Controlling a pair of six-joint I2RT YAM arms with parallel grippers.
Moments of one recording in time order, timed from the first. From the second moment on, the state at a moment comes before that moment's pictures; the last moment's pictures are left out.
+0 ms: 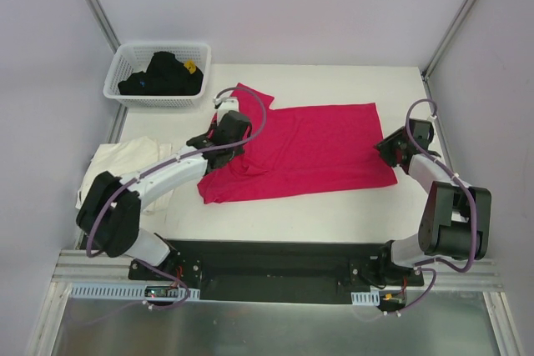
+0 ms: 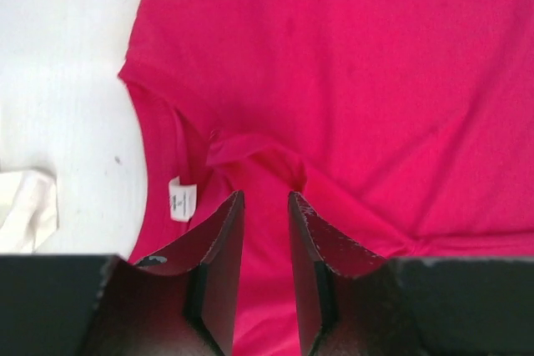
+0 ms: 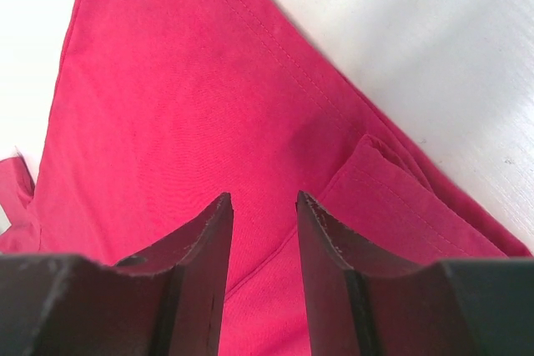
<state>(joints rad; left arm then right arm) -0.65 1.42 0.97 -0.33 -0.49 -0.52 -0.13 1.45 0.76 -0.12 -0.07 0.83</state>
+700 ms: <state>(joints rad) -0.63 1.58 0.93 -0.18 -0.64 -0.49 -0.15 1.44 0.76 -0.12 -0.09 0.83</state>
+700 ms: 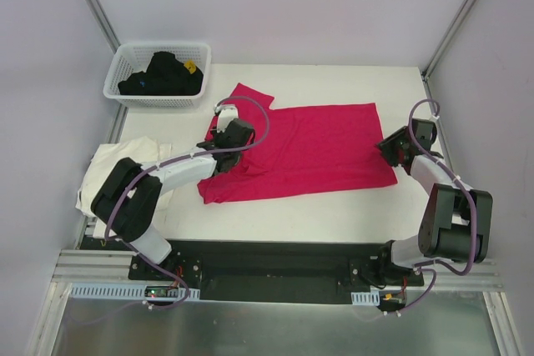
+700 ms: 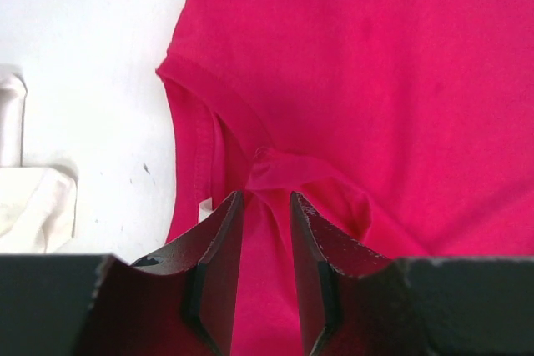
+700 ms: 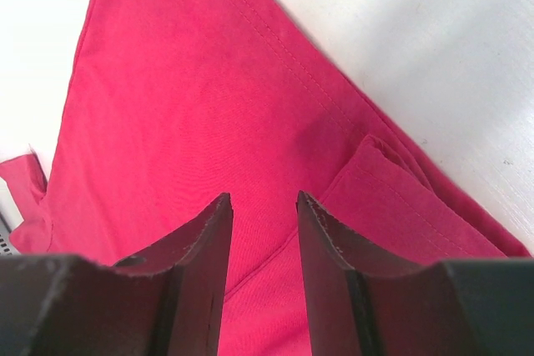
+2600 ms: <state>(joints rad) -0.59 1.80 1.00 -0.05 -0.69 -0.47 -0.18 1.43 0.76 -0.11 -0.12 0.83</state>
